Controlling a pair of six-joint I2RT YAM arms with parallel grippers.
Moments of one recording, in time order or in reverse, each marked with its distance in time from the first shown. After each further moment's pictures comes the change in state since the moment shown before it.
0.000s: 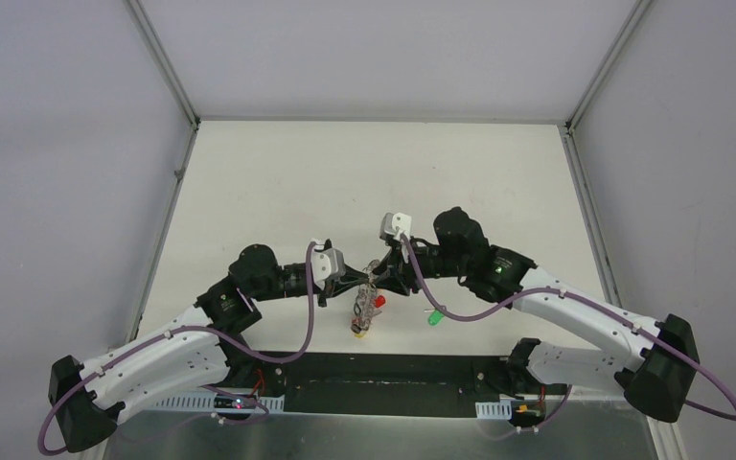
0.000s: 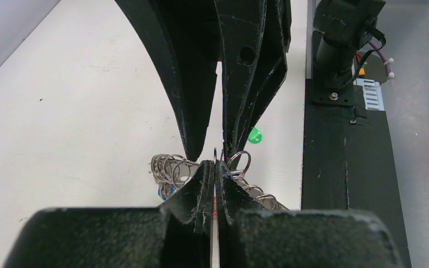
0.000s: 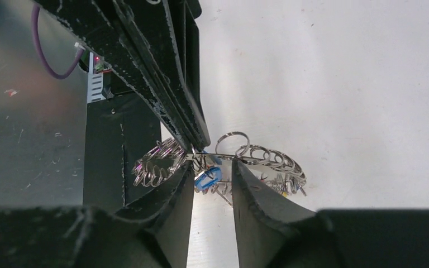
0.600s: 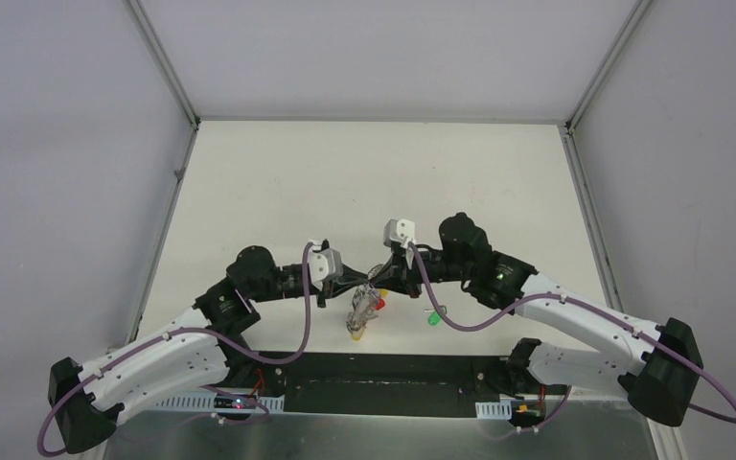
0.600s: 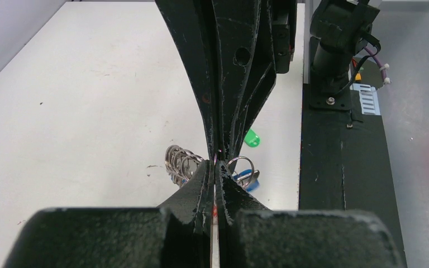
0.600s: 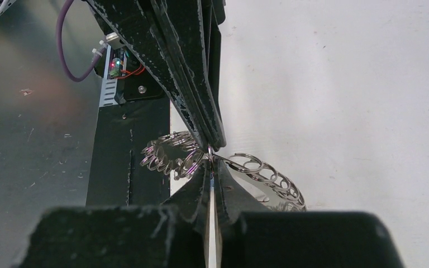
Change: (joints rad) left arm 0.000 -0.013 -0.003 0.001 -0.002 -0.015; right arm 0.000 -0.030 -0.075 0.122 -0.073 0.002
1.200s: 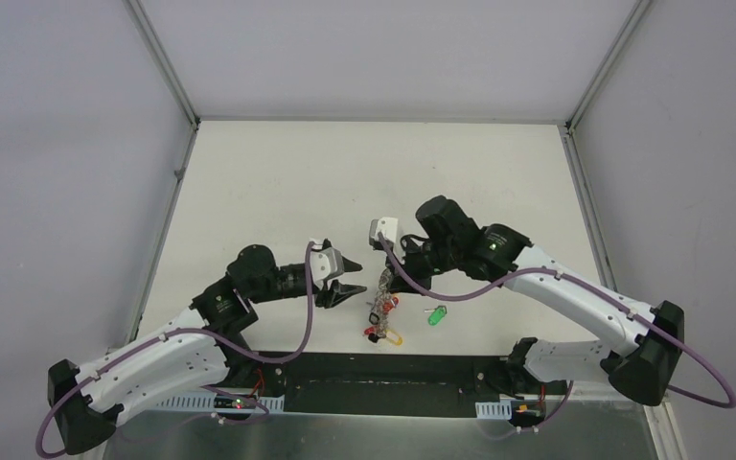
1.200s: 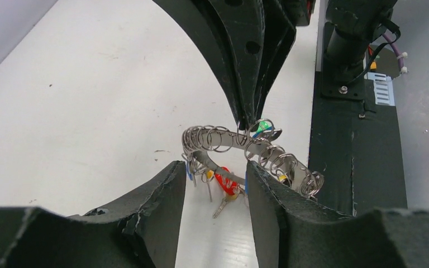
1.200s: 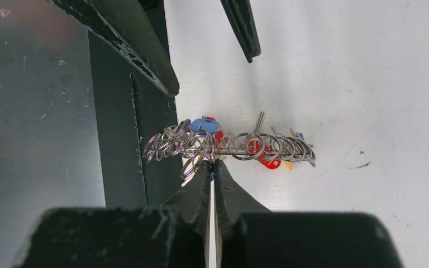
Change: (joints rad) left arm -0.001 -0.029 0.017 -0.085 -0.051 0.031; right arm 0.002 0.120 0.276 -0.560 0.073 -0.146
